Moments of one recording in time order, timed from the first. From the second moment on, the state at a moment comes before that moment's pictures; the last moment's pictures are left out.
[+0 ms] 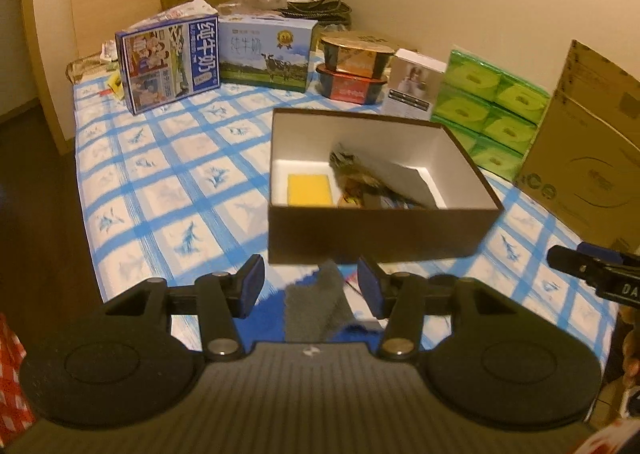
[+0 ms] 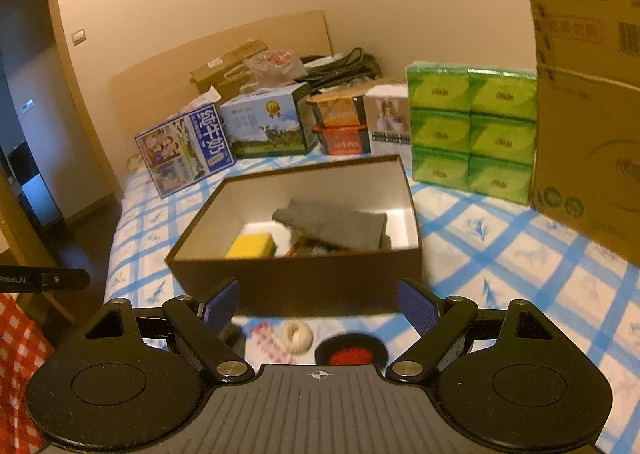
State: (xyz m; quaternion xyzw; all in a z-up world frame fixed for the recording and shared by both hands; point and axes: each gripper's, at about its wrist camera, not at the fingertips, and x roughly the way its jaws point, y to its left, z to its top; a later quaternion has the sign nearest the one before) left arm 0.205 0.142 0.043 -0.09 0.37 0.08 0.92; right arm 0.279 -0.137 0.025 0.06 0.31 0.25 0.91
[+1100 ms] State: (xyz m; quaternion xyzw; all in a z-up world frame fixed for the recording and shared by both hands) left arm 0.139 0.098 -0.018 -0.08 0.41 0.04 0.91; right arm 0.204 -0.141 -0.021 0.05 0.39 0.25 0.89
